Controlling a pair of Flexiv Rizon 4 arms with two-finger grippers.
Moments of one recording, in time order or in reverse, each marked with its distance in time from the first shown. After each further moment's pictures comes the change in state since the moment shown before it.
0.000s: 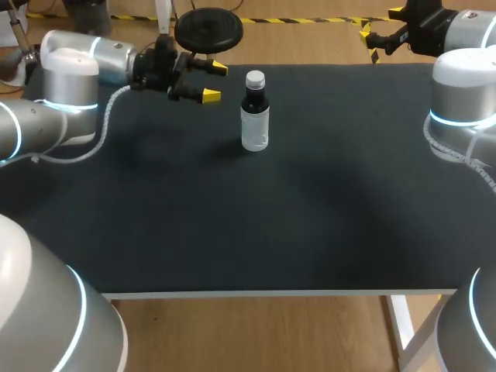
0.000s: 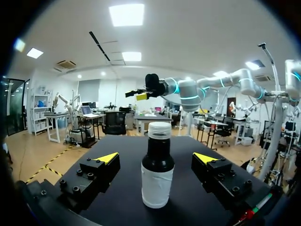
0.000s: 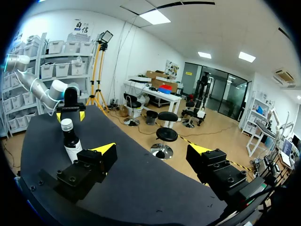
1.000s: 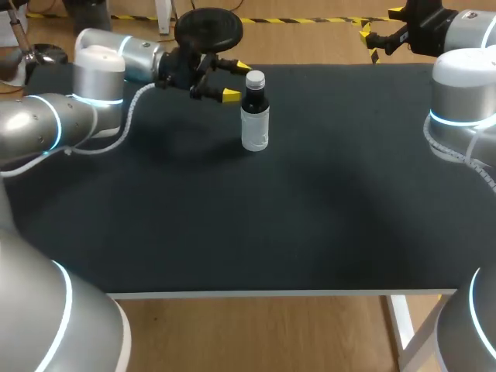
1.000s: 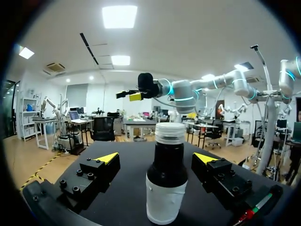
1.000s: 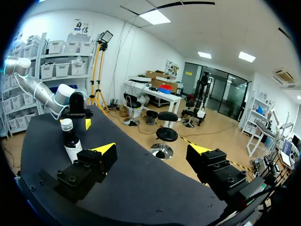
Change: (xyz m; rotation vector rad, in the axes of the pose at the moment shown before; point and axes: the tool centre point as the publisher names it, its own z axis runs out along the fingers) left arm -0.016 0.003 0.048 0.051 0.121 0.021; right arm 0.000 0.000 0.000 0.000 0.000 0.000
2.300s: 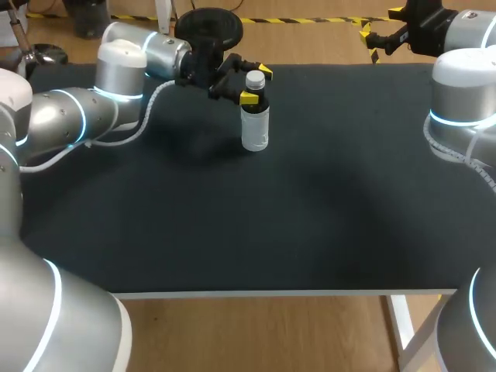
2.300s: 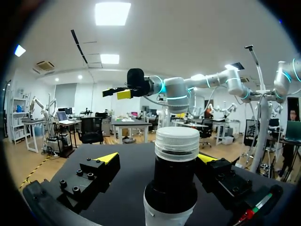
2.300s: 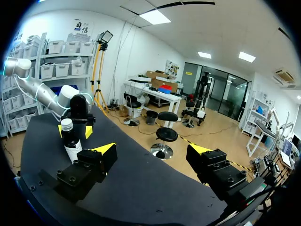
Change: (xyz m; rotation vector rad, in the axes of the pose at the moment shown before) left arm 0.002 -0.002 0.043 -0.003 0.114 0.008; right arm 0.000 0.000 0.000 0.000 0.000 0.000
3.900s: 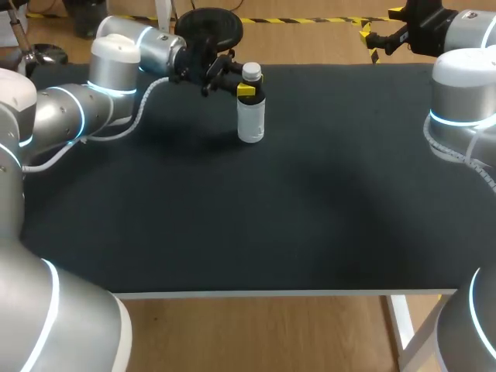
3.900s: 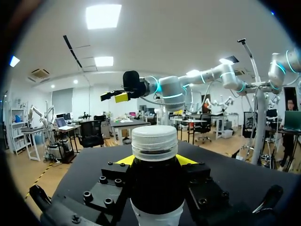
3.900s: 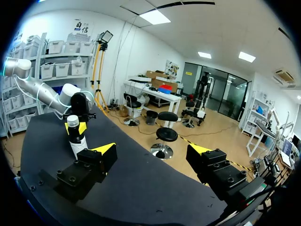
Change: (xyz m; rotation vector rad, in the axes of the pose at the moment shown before) left arm 0.000 -0.002 -0.017 -0.012 0.015 0.074; right arm 0.000 0.000 0.000 0.000 0.000 0.000
